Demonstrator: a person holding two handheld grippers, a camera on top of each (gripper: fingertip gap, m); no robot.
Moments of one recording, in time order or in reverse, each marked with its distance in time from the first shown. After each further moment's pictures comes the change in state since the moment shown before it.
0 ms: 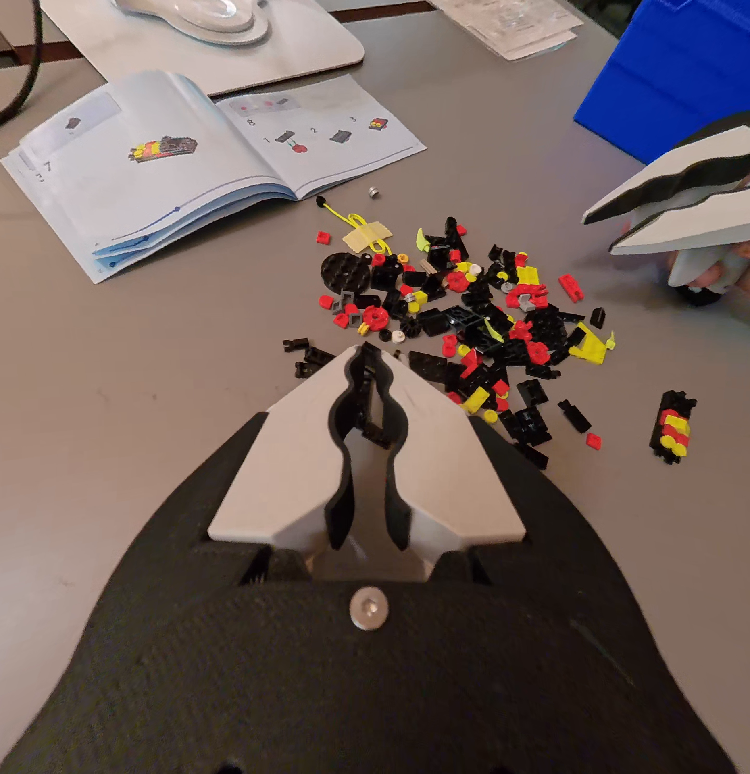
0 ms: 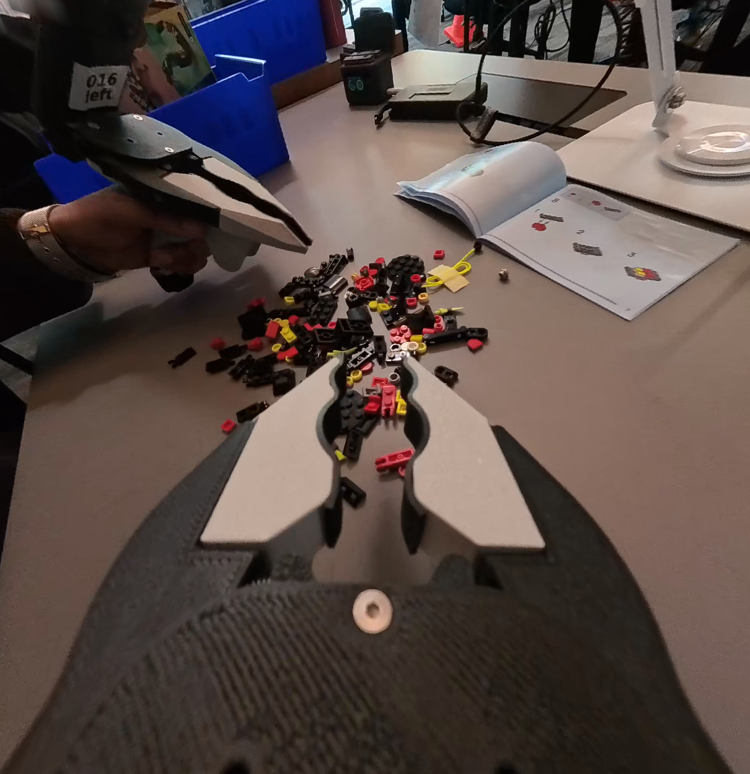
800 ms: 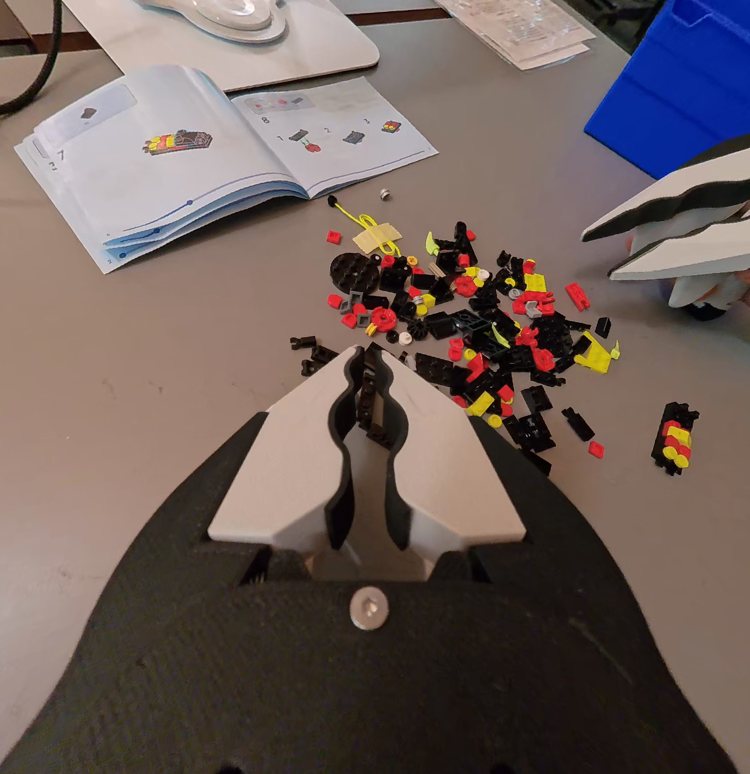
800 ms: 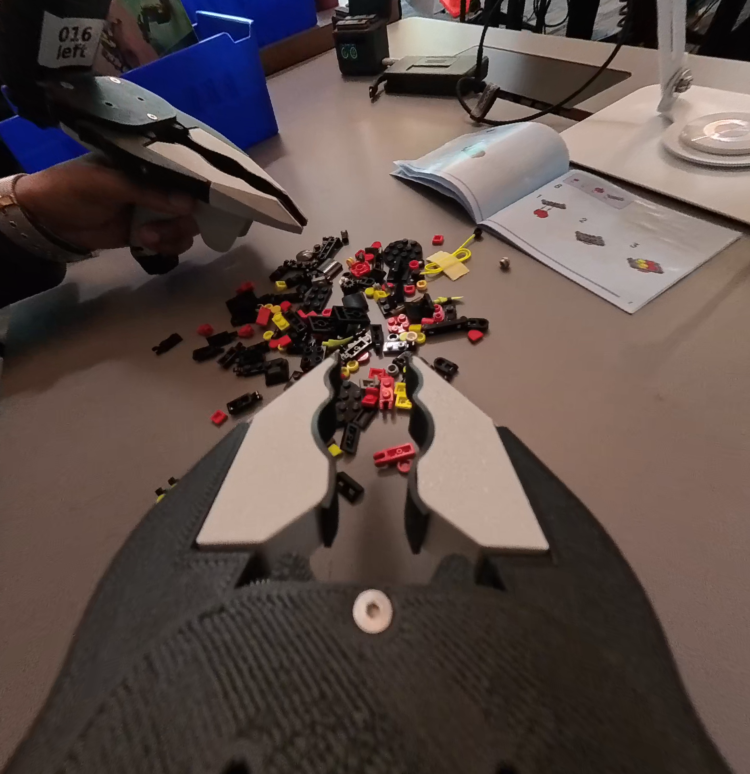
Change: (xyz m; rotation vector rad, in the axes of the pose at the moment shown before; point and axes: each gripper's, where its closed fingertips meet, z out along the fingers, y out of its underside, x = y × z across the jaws) left arm -0.004 0.000 0.001 0.006 -0.013 -0.033; right arm 0.000 0.007 0.005 -0.047 0.026 -0.028
